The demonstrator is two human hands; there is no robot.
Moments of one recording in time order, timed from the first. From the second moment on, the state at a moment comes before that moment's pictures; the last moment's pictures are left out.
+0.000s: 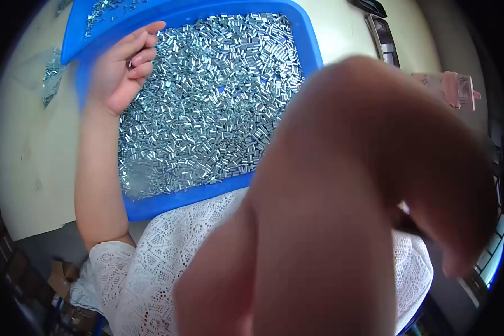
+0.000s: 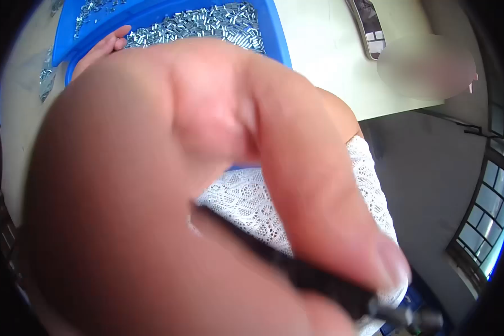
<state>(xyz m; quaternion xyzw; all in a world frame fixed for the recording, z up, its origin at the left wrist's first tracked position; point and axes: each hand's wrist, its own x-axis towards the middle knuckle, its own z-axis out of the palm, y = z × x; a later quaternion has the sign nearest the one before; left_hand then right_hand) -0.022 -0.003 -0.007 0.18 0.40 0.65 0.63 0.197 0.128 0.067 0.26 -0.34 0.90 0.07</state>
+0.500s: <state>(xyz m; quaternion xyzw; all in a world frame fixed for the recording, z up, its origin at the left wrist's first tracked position) -0.022 -0.002 -0.001 0.13 0.40 0.69 0.59 0.126 0.122 0.032 -0.11 -0.88 0.37 0.28</state>
